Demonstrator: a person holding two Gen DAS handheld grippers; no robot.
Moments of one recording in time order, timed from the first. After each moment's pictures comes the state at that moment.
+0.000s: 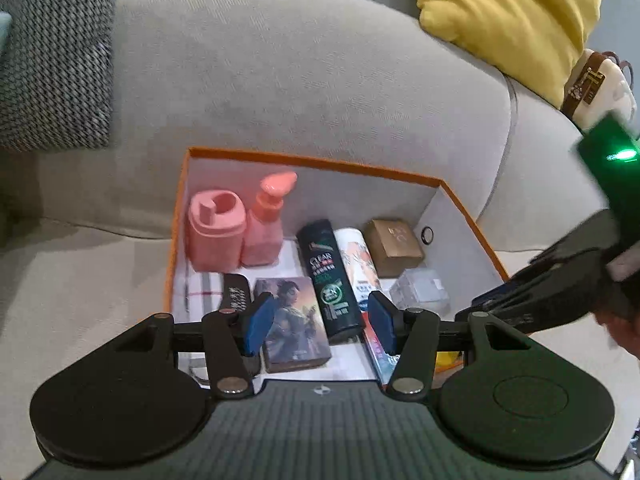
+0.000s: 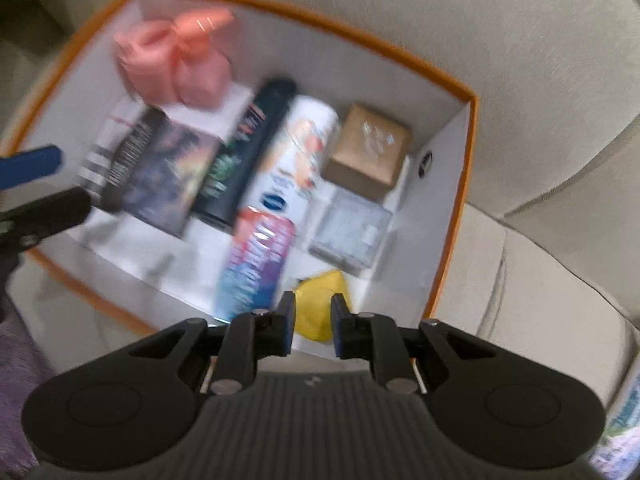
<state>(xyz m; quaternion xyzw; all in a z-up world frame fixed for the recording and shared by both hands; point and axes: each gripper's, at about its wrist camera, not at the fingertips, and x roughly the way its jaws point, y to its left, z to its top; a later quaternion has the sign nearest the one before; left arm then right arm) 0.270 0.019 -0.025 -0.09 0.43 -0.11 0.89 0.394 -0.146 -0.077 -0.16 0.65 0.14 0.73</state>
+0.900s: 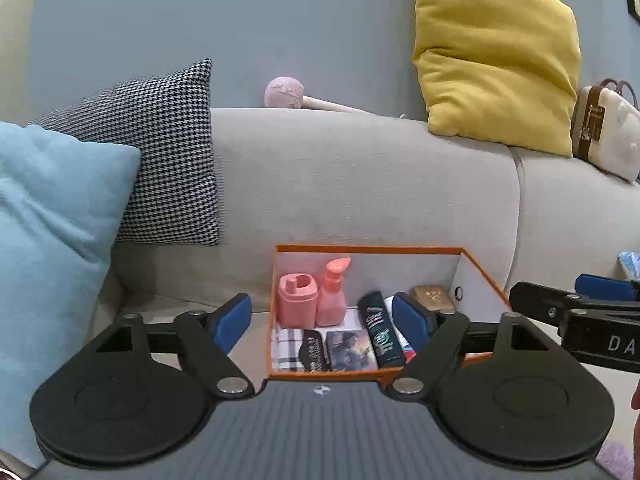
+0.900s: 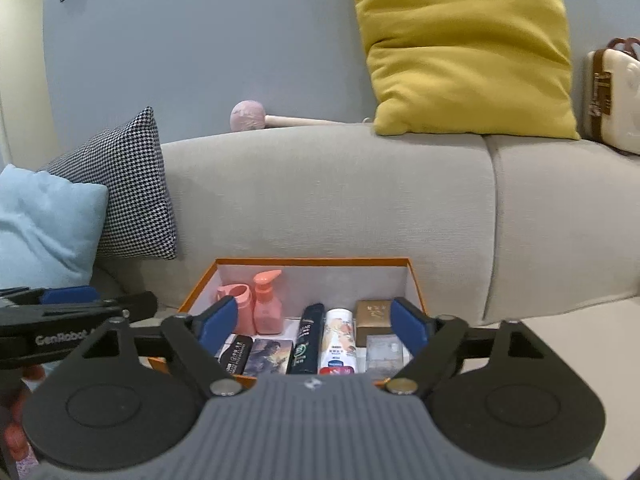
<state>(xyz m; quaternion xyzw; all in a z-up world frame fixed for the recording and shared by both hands) 0.162 0.010 0.042 -0.02 0.29 0.00 0.96 0.209 -0.159 0.020 0.03 0.29 0.08 0.95</state>
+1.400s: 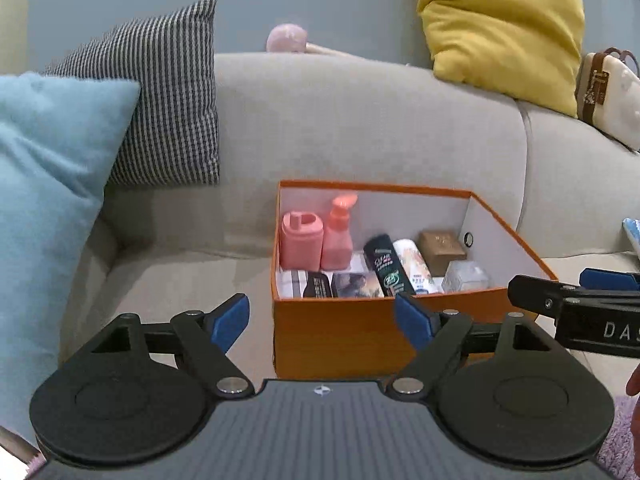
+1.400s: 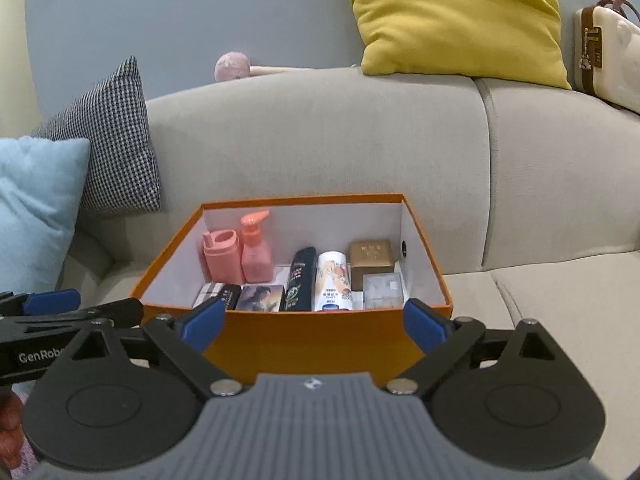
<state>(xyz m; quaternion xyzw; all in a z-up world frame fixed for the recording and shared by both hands) 0.158 0.016 -0.007 -0.03 0.34 -0.01 0.94 0.204 -0.152 -0.030 0.02 0.34 0.06 0.94</state>
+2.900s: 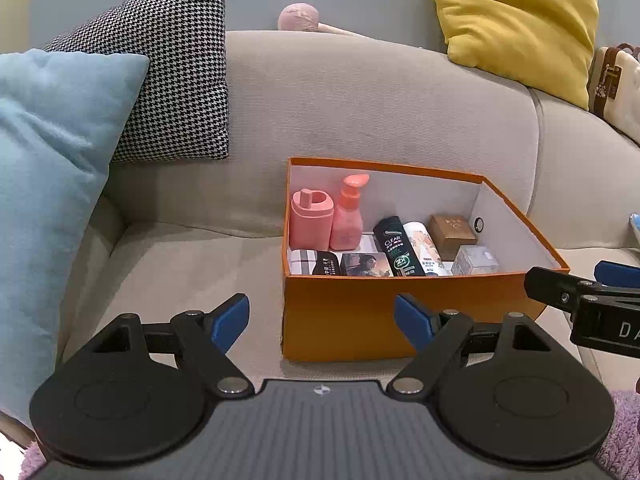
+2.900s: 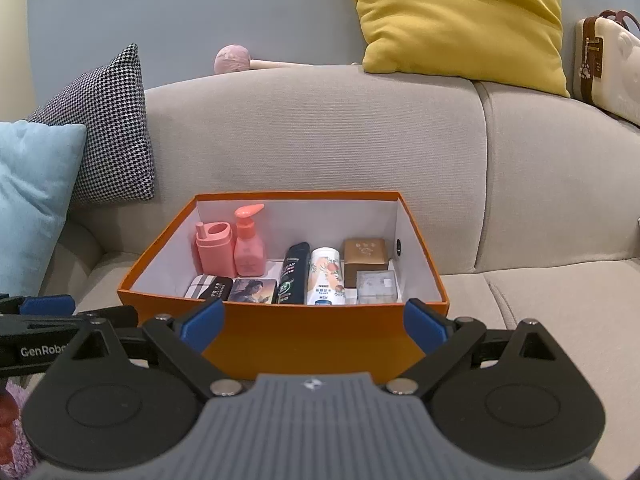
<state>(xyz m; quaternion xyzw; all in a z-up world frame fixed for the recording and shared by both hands) 0.158 0.024 -0.015 -0.03 0.36 0.00 0.93 0.198 -0.148 -0.032 0.01 0.34 0.05 0.94</state>
